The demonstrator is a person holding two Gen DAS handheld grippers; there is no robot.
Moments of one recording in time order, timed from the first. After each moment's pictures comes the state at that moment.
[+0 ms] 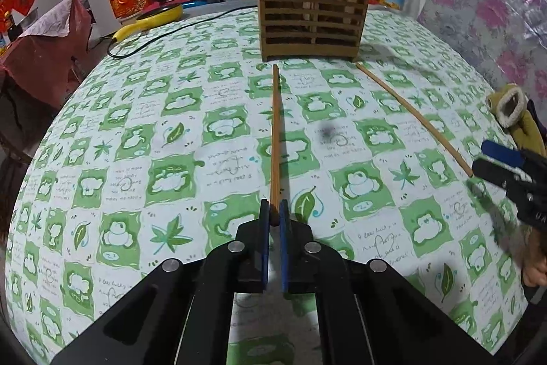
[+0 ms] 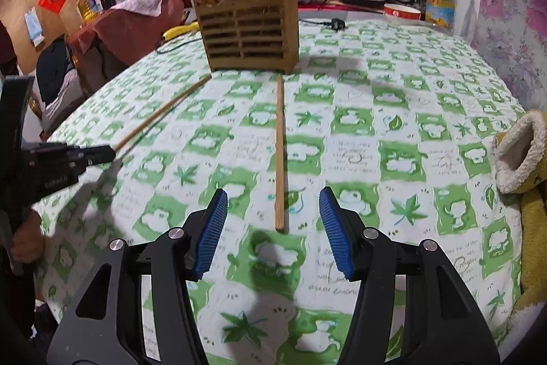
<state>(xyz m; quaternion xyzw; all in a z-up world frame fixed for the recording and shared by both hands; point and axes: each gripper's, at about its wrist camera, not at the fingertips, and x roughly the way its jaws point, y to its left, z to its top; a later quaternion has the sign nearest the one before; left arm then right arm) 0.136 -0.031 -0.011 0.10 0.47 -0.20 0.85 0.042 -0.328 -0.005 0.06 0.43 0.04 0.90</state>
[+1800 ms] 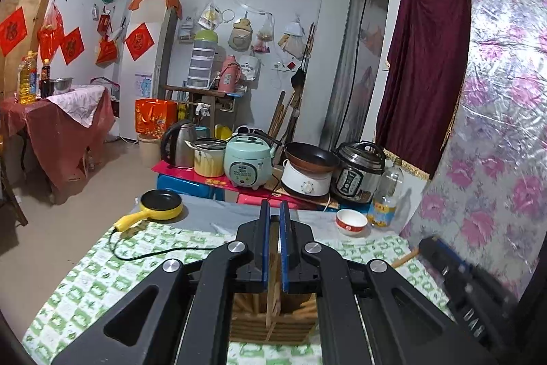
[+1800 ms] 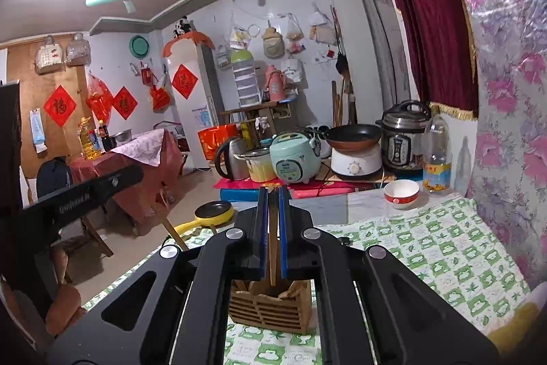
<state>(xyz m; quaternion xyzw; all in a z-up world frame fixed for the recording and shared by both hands) 0.250 -0.108 0.247 -0.06 0.19 -0.18 0.96 0.169 -0.341 0.207 0.11 0.14 0.00 0.98</state>
